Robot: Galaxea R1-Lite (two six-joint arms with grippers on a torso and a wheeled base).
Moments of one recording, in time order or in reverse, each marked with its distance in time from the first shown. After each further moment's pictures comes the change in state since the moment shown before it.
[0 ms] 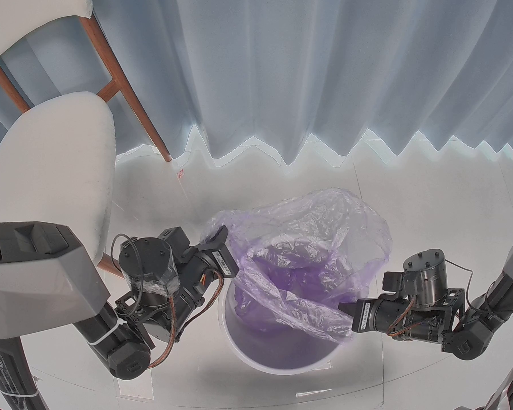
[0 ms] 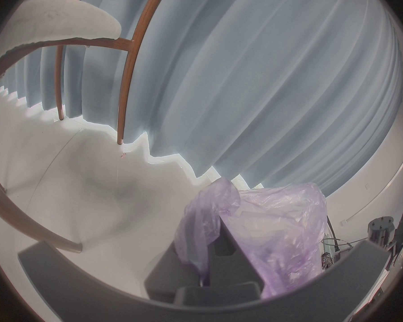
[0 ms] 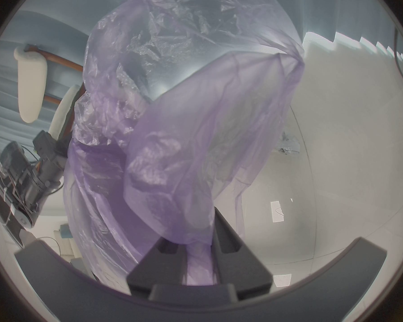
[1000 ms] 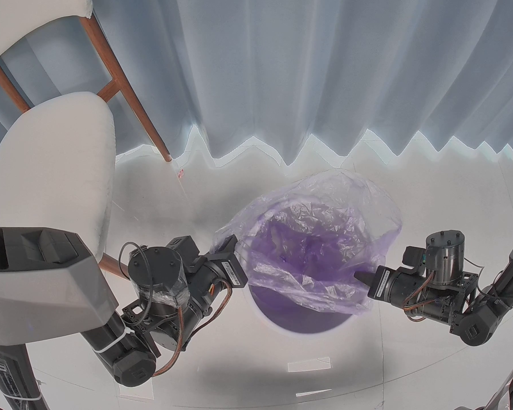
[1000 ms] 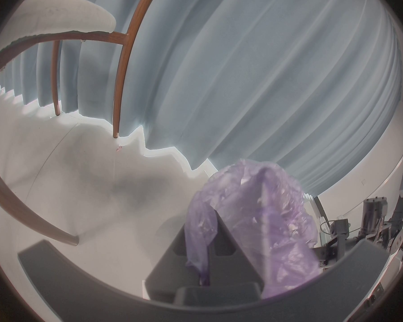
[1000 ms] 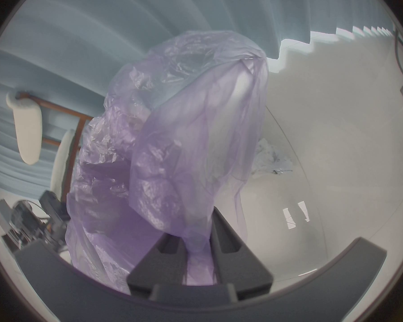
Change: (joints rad) left arm -0.039 0.016 0.011 -0.001 0.006 -0.003; right arm -0.120 -0.012 -0.008 -0.119 0.026 0.103
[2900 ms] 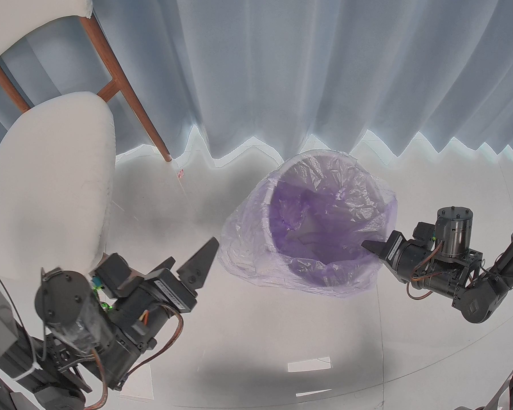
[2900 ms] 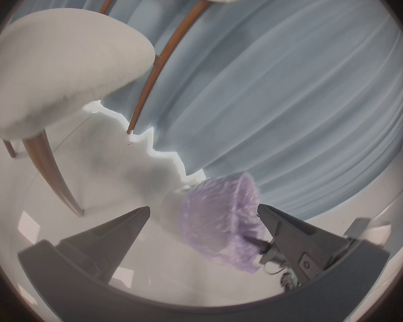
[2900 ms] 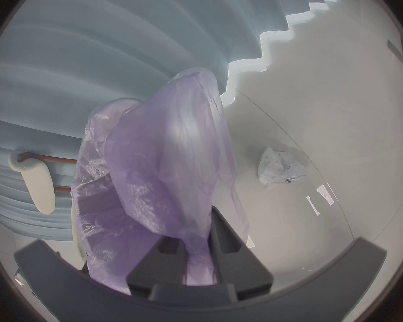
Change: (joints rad) left arm -0.080 -0.349 0.330 -0.003 0.073 -0.221; right arm -0.114 0.016 -0.113 -0.011 0.106 0.212
